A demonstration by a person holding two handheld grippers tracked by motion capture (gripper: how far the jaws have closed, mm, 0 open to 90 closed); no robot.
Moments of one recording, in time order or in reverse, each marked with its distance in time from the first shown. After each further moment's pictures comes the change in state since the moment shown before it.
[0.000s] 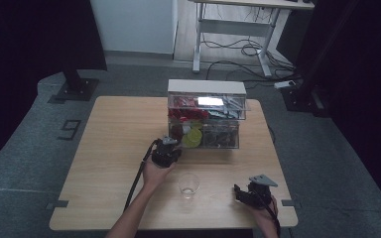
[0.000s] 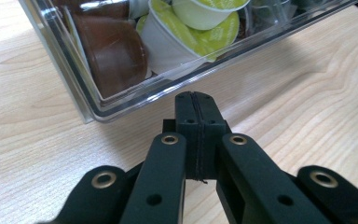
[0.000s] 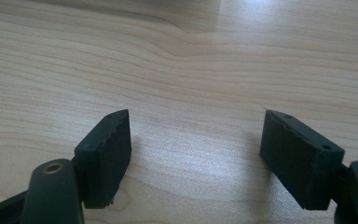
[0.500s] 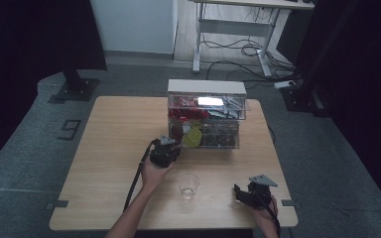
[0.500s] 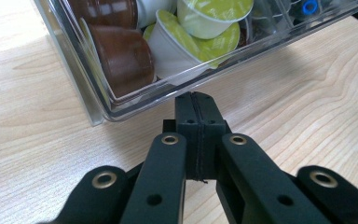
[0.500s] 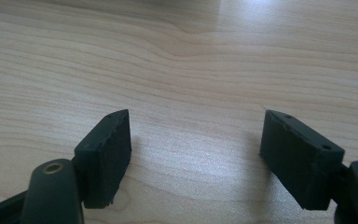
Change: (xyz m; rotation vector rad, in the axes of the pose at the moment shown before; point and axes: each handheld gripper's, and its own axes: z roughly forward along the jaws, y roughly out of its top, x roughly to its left) left arm -0.001 -0.001 -0.010 -0.038 0.006 0.003; right arm 0.000 0.000 0.000 0.000 0.000 -0.001
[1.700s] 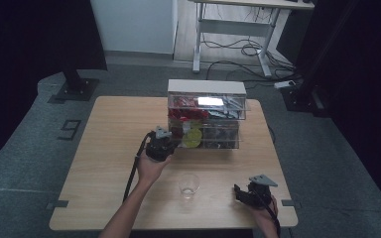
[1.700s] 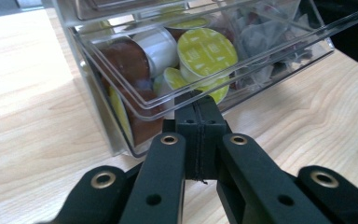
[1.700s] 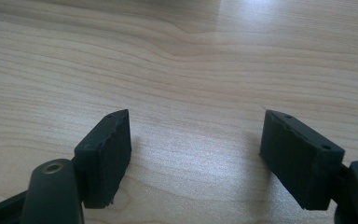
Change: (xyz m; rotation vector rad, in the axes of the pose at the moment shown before) left arm 0.003 0.026 -0.027 -0.069 0.022 0.019; right arm 0.000 0.000 0.000 -0.001 0.000 -0.001
